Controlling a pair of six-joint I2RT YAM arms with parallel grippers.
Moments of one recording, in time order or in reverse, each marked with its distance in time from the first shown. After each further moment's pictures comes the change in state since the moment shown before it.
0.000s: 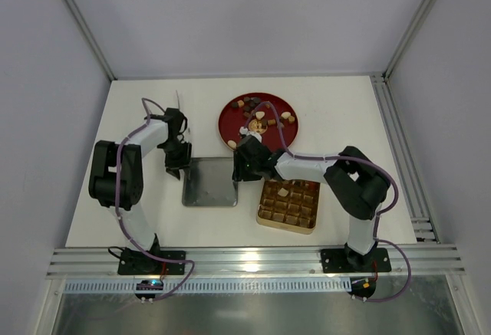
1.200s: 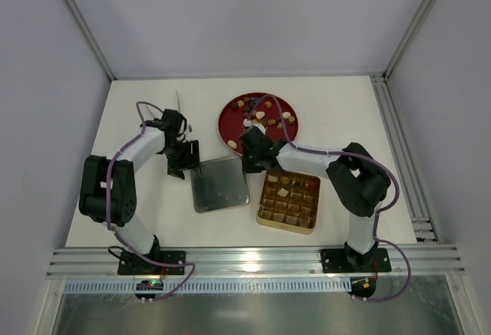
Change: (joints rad) left arm -0.031 -0.155 -0.090 0.084 0.113 -0.085; right arm -0.051 0.035 0.099 -0.117 0.029 -0.045
